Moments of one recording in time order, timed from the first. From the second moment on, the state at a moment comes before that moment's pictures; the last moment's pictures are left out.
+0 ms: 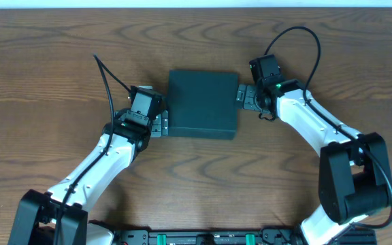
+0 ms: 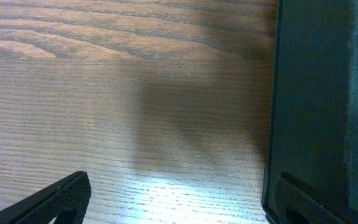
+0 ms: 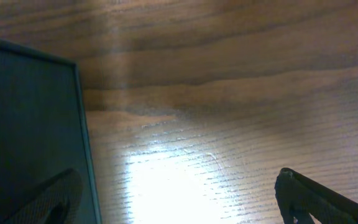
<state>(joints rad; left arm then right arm) -0.39 1.48 0.81 -0.40 -0.25 -0.33 0.29 1.81 1.16 -0.54 0.12 0.48</state>
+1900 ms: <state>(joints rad) -0.39 0.58 0.81 -0.95 -0.19 -0.37 0.54 0.90 1.16 -1.05 0.20 0.41</state>
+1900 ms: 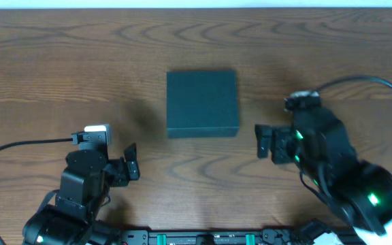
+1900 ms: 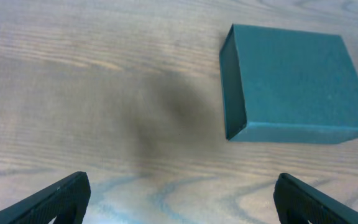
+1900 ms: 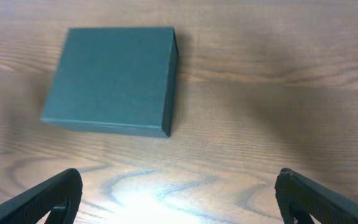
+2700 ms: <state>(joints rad) -0.39 0.58 0.81 -1.03 -0.19 -0.40 0.54 0.78 1.16 -1.27 0.18 0.41</state>
